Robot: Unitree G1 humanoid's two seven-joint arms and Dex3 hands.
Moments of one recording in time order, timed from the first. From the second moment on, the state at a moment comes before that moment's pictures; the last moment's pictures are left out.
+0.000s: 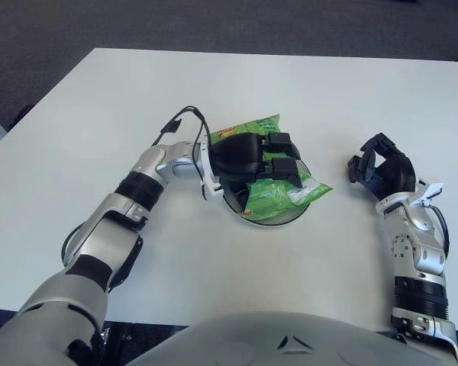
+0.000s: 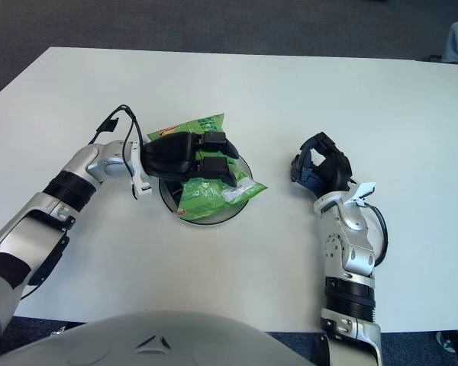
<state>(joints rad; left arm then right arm) -0.74 0.35 -0.44 0.55 0.75 -1.32 -0.01 -0.04 -0.17 -0.29 -0.06 0.37 0.23 0.08</state>
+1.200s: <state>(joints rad) -0.94 0.42 -0.70 0.71 -0.25 -1.22 -0.75 -0.10 -0.18 -0.32 0.03 0.37 0.20 0.08</state>
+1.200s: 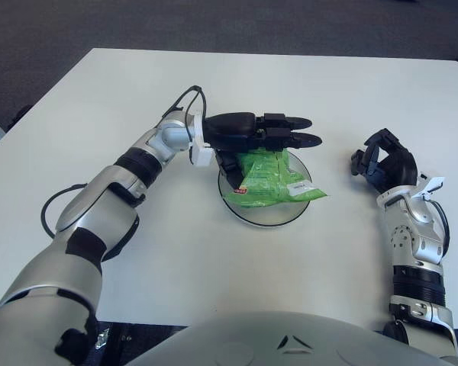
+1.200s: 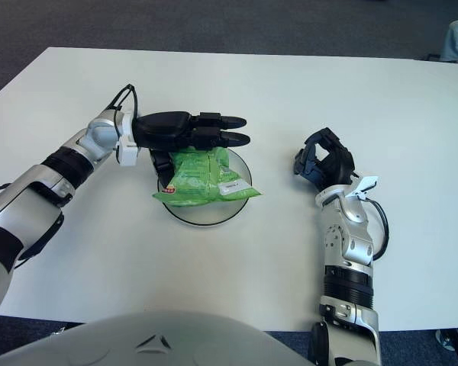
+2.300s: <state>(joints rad) -0.92 0.29 -0.36 0.64 -0.69 -0.56 -1.60 -0.12 -0.19 -0.31 0.05 0.34 0.22 0.07</state>
